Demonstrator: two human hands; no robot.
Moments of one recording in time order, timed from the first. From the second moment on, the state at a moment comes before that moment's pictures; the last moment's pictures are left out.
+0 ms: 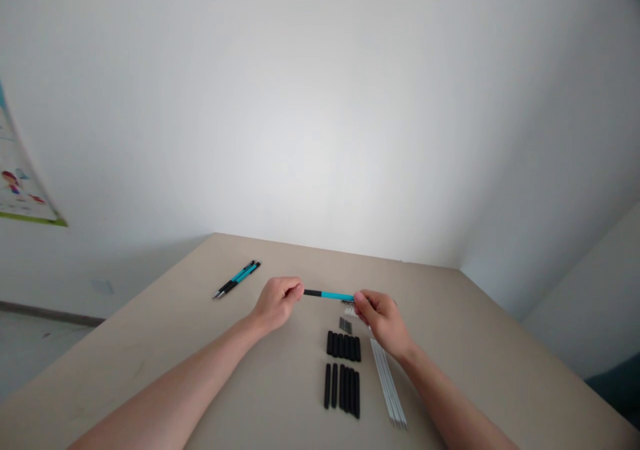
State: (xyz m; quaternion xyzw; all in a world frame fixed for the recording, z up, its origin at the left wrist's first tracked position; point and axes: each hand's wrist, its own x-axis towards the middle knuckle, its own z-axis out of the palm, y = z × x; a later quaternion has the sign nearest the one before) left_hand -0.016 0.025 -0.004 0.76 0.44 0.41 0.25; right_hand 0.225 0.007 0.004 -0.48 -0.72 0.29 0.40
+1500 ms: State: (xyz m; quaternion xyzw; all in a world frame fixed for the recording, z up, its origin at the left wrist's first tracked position) left_hand 0.014 0.003 -0.003 0.58 0.33 0.46 0.59; right_hand 0.187 -0.012 -0.001 -0.41 -0.63 0.53 0.39
